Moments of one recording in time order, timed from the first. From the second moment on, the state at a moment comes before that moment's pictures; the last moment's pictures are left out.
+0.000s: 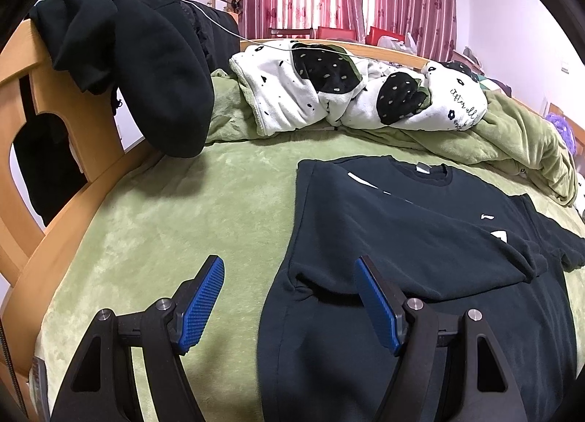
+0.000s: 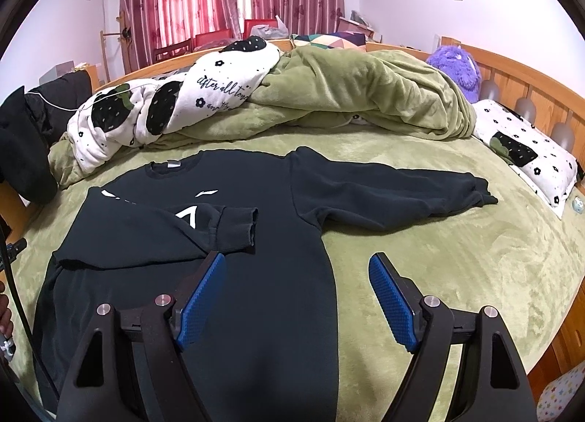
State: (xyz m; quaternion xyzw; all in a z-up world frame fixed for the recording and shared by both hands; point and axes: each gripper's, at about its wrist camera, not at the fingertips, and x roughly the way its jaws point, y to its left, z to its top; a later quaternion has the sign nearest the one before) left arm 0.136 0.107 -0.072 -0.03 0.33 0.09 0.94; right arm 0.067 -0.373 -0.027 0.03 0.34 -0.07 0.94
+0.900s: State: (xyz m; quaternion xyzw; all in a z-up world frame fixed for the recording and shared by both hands) left arm 0.136 0.105 -0.073 -0.03 0.33 0.09 0.94; right arm 0.061 -0.393 -0.038 0.06 0.35 -0.08 0.93
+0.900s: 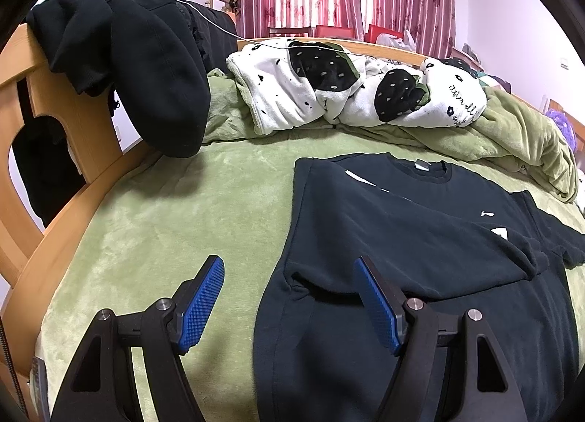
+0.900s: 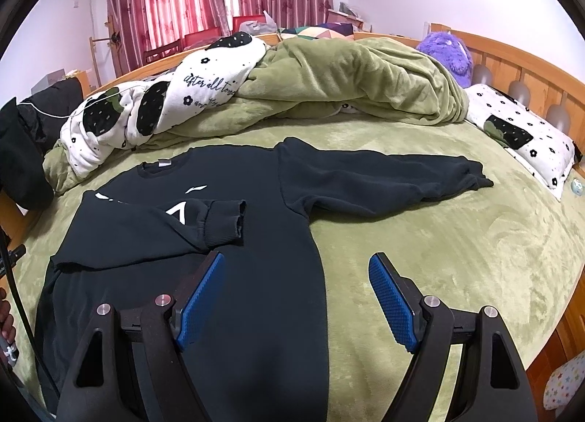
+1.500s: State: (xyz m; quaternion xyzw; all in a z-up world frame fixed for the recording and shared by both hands) left arm 0.152 0.077 -0.084 0.01 0.33 0.10 0.94; right arm 0.088 -0.449 -0.063 0.10 0.36 -0.09 0.92
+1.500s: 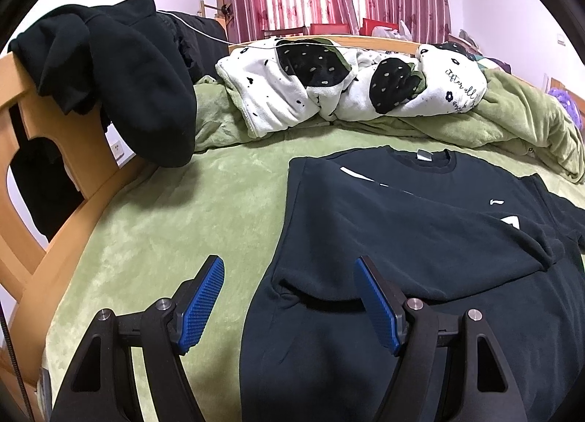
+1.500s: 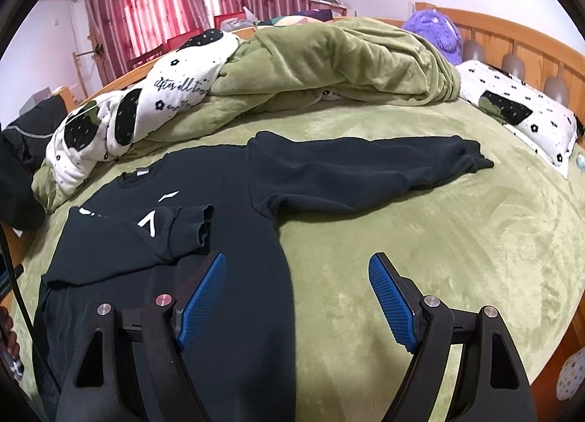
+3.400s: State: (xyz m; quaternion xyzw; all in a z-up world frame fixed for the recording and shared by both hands) left arm 0.152 0.079 -0.067 0.01 0.36 0.03 0.93; right arm 0.096 -0.422 -0.010 0.09 0.33 -0.09 0.94
